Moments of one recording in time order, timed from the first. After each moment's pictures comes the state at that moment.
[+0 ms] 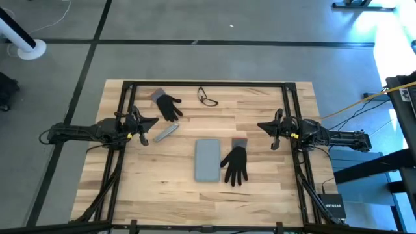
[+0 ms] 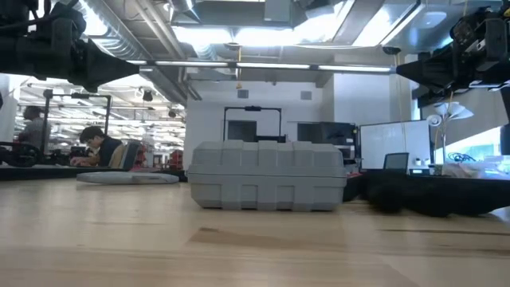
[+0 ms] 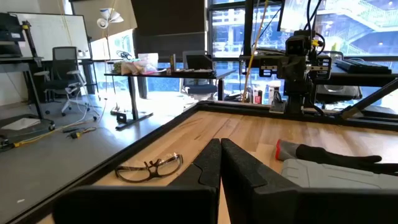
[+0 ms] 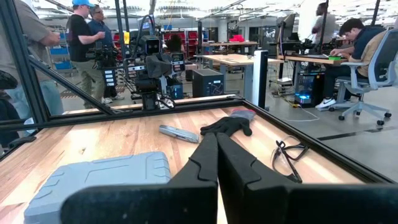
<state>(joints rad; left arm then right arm) -0.04 0.01 0.01 0.07 -0.47 0.06 -0.02 0.01 0.01 0.04 0.17 0.02</state>
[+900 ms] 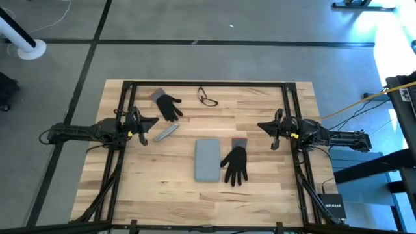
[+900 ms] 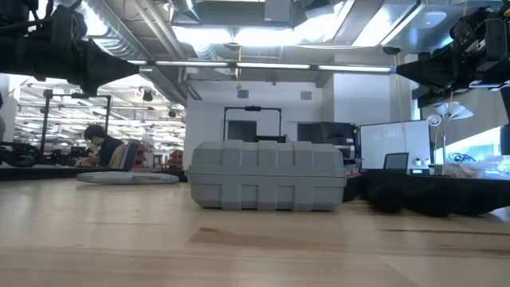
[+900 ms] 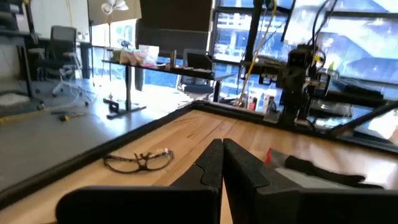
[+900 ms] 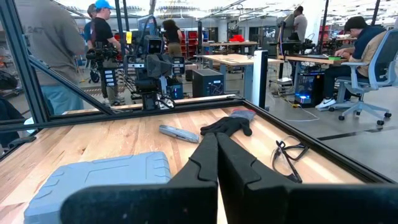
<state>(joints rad) -0.04 0.01 0.01 0.07 -0.47 -0.09 -0.02 0.01 0.01 0.04 0.17 0.02</state>
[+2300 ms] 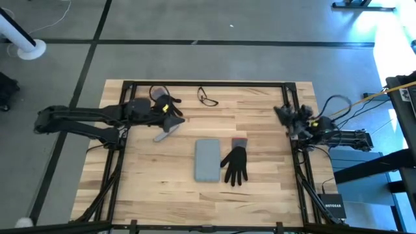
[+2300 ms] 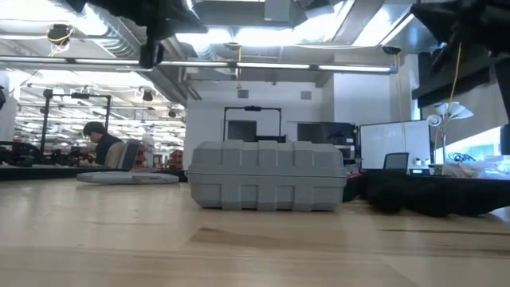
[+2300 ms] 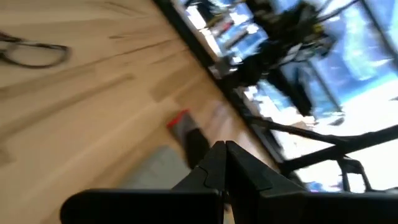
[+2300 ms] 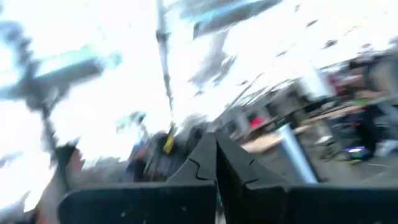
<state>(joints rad) 0.12 0.98 0.73 -0.10 -0.05 -0.85 -0.02 0.05 0.05 0.55 0.32 0.37</state>
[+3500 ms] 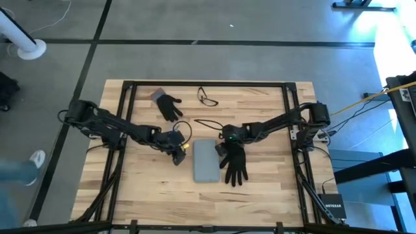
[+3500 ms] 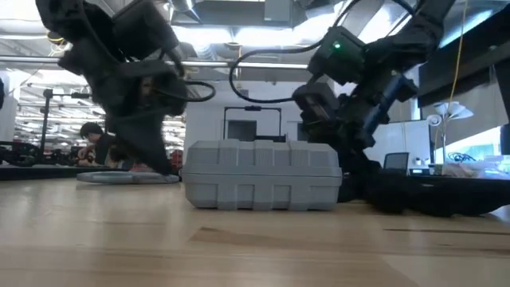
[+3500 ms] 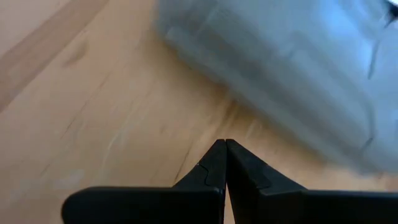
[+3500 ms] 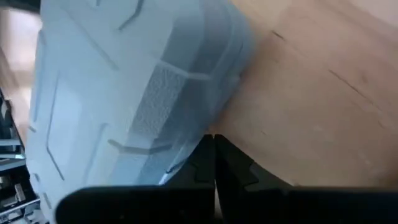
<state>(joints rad) -0.09 1.51 0.56 0.09 0.03 -0.76 -0.01 1.79 0.79 0.10 -0.25 1.03</state>
